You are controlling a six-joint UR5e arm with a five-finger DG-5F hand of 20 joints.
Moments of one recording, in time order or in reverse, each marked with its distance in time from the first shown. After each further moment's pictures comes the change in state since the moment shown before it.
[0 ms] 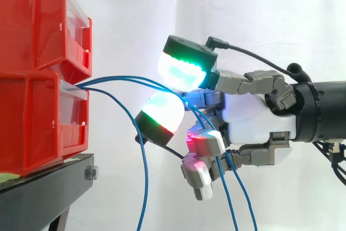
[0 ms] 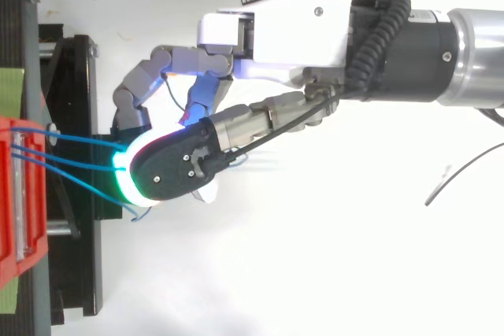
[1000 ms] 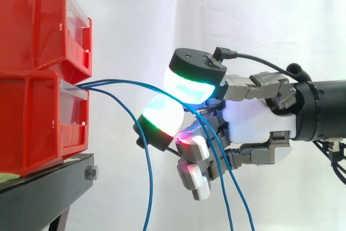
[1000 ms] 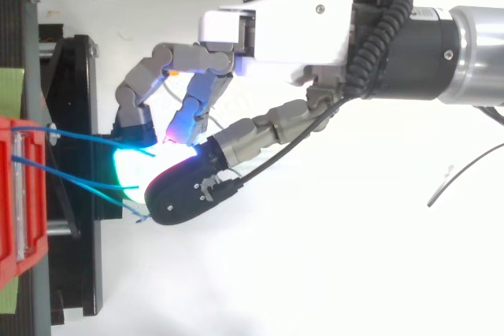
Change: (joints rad) arm -0.001 0.001 0.000 -0.004 0.000 -0.015
